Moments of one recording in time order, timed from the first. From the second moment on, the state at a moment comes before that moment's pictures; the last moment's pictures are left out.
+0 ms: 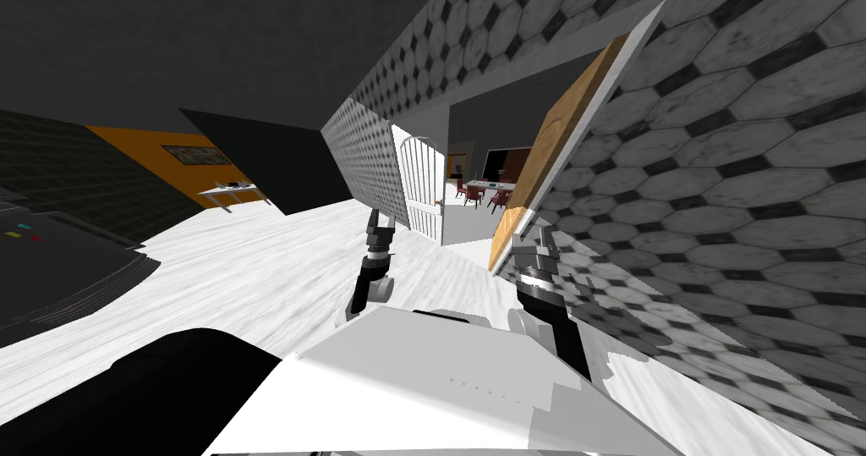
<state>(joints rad) 0.38 0.03 -0.04 -2.21 -0.03 -0.56 0.12</state>
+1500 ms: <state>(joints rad) 0.17 0.07 -0.01 -1.84 -0.07 -0.55 0.13</state>
